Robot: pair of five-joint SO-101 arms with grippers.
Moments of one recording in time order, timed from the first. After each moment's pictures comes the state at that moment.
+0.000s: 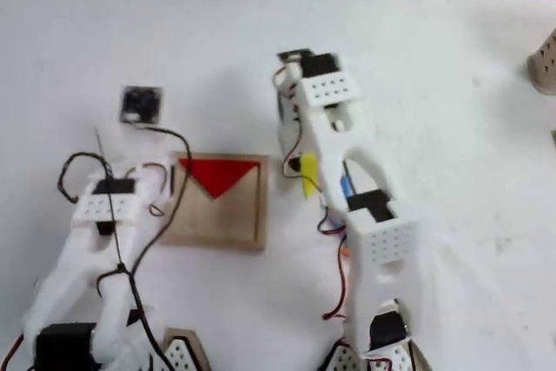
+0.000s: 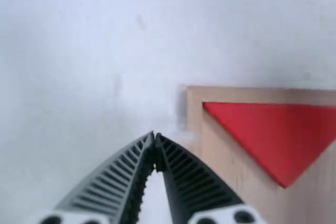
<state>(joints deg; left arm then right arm) -9.3 -23.0 59.7 31.1 -1.7 -20.9 34.2 -27.3 97.5 -0.8</state>
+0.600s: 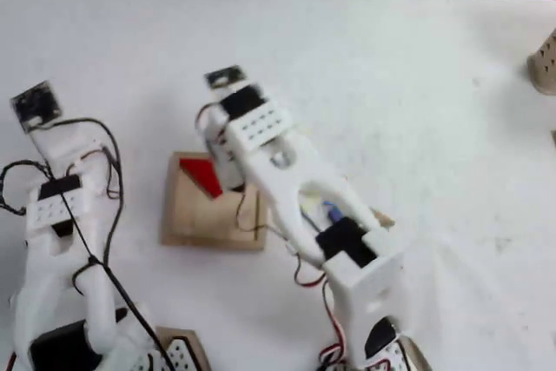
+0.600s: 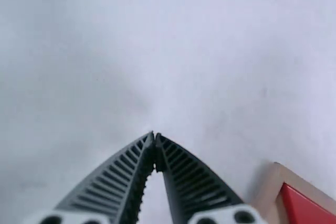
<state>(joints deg) -25.4 -23.0 55.4 31.1 13.2 -40.6 23.7 -15.2 89.8 -13.8</state>
